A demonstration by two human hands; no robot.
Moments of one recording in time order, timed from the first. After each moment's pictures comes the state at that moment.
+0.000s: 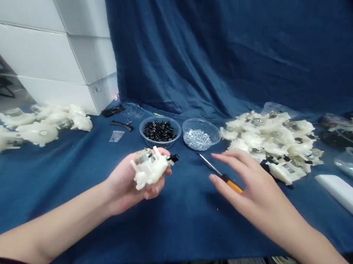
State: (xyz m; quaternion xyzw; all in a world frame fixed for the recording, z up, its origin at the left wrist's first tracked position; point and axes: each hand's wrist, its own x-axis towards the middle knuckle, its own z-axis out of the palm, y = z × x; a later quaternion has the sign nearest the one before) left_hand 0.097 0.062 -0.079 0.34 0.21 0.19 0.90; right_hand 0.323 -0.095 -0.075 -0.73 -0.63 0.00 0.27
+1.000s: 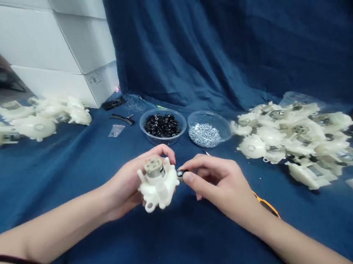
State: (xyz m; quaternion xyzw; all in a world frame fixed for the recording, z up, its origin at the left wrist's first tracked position) left_hand 0.107 0.059 -0.085 0.45 0.29 0.17 0.83; right_hand 0.289 -0.042 -0.094 -0.54 -0.53 0.43 0.50
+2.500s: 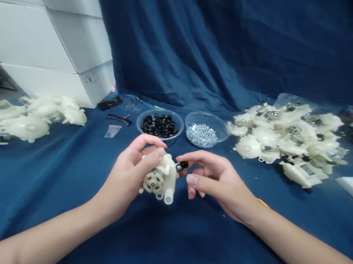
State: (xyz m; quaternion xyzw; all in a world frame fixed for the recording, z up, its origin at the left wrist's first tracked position) left_hand 0.110 0.050 -0.079 0.53 0.30 0.33 0.72; right_hand 0.299 -0.037 -0.100 -0.43 -0.47 0.55 0.54
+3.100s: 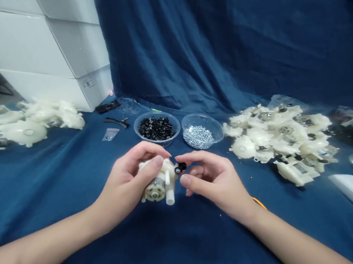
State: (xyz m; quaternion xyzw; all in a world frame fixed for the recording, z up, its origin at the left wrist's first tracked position) left_hand 0.106 0.044 -0.078 0.65 0.29 0.34 0.61; right_hand 0.299 -0.038 -0.100 -0.46 -0.51 0.47 0.55
